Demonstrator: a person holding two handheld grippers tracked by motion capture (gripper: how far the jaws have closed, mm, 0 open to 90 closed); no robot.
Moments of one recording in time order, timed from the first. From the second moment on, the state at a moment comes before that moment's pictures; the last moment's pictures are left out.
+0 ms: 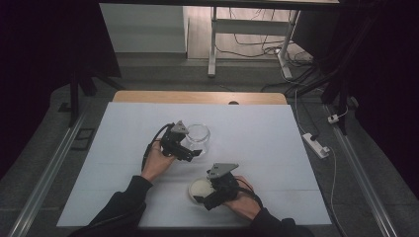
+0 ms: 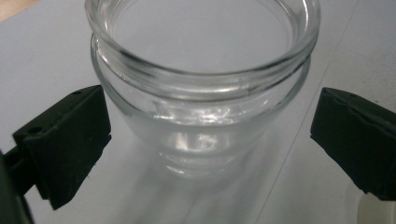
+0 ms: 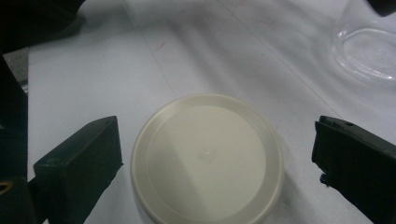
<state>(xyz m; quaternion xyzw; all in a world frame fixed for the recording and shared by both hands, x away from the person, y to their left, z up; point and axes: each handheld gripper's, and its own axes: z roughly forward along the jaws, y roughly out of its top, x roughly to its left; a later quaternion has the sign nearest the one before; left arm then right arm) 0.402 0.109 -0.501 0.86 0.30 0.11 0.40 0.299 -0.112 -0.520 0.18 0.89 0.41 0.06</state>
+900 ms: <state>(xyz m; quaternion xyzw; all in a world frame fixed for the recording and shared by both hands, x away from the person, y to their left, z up) 0.356 0.135 -0.498 0.86 0.31 0.08 0.40 0.304 -0.128 -0.507 0.21 0.88 0.41 0.06</state>
